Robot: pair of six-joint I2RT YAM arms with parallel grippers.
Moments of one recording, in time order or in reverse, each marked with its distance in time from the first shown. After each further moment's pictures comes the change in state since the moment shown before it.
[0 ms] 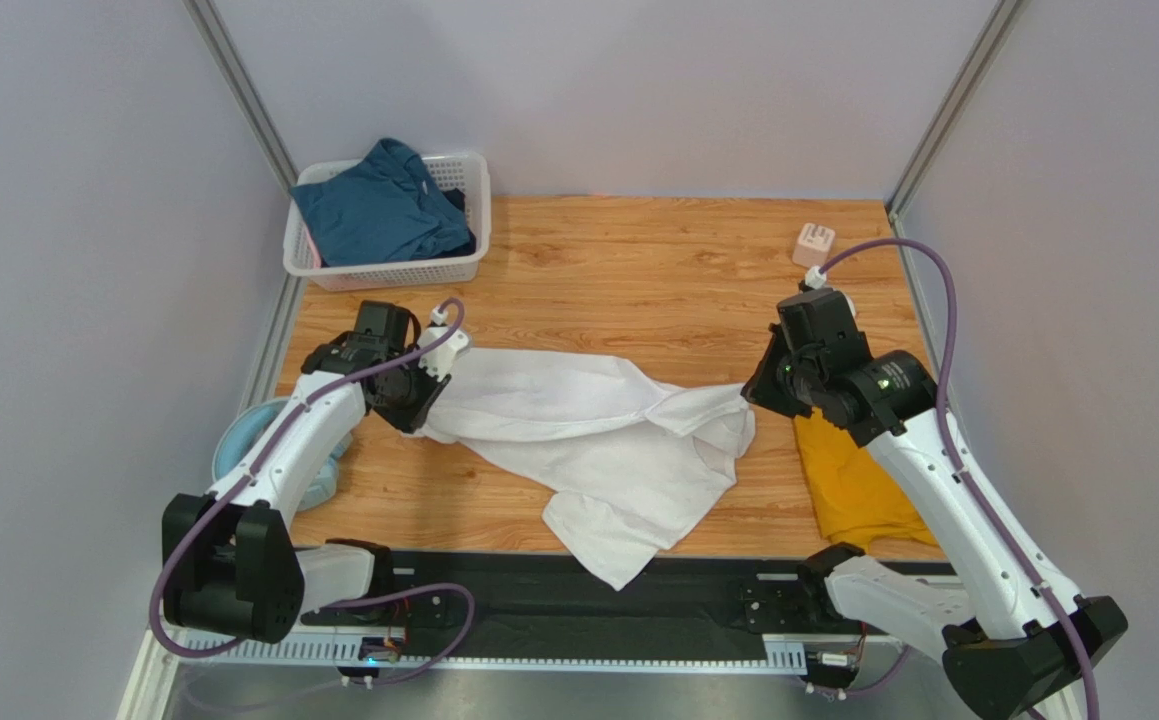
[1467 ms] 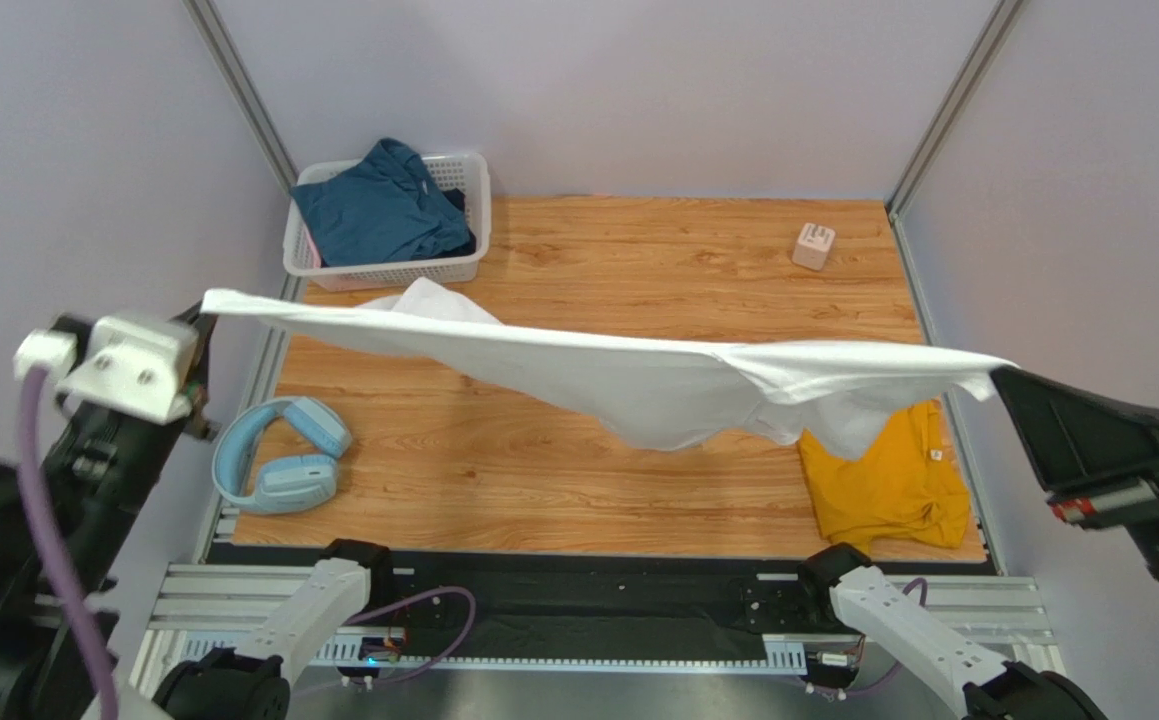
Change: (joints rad) left arm 0.008 -0.327 1.302 -0.399 -0.052 -0.032; right arm 0.000 -0.225 1.054 -0.170 -0.086 -0.135
